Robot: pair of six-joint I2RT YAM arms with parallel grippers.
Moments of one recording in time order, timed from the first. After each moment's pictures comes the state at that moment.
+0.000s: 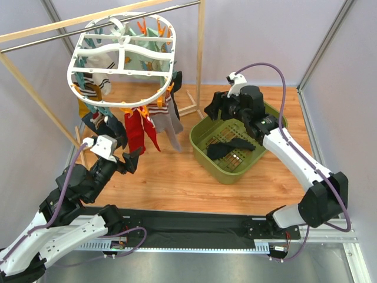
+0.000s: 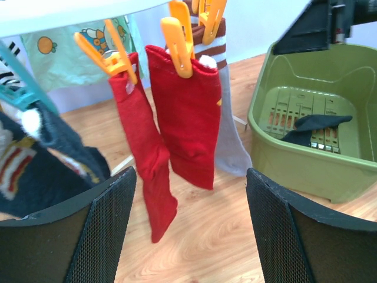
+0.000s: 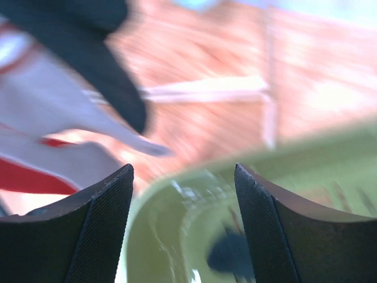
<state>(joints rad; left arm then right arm) -0.89 0.40 0.87 -0.45 -0.43 0.06 0.46 1.45 1.26 -0.11 -0.24 0.29</state>
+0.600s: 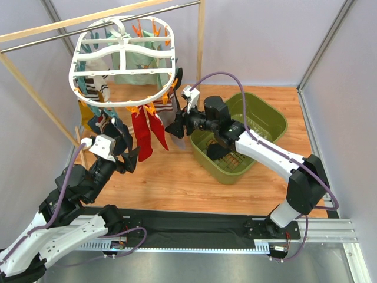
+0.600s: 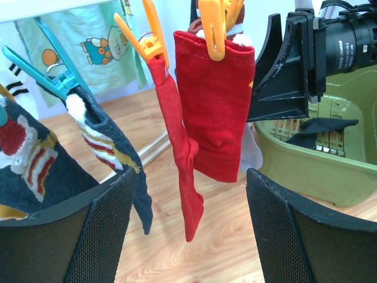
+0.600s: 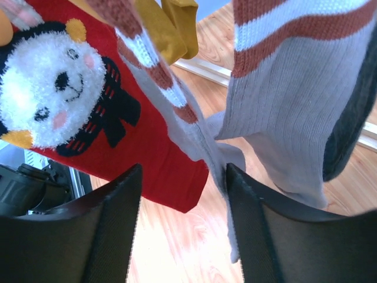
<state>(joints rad) -0.89 0.40 0.87 -0.45 -0.45 0.06 0.73 1.59 1.30 0.06 -0.43 0.23</state>
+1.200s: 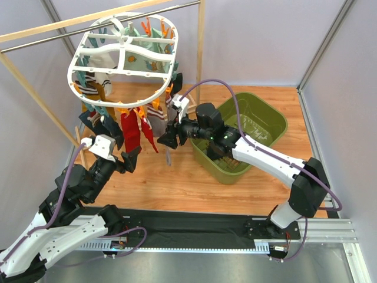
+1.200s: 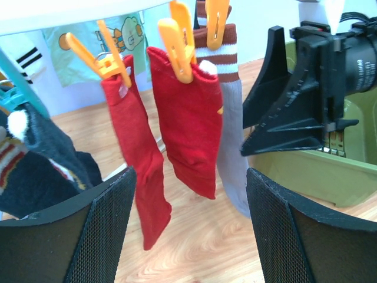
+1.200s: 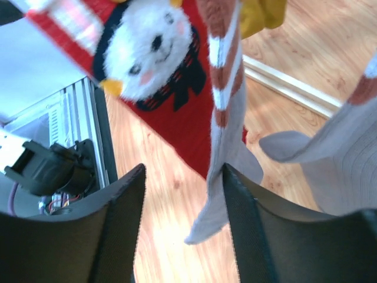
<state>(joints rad) -0.88 0.40 0.87 -0.45 -0.45 0.06 0.84 1.58 1.30 0.06 -0.42 0.21</state>
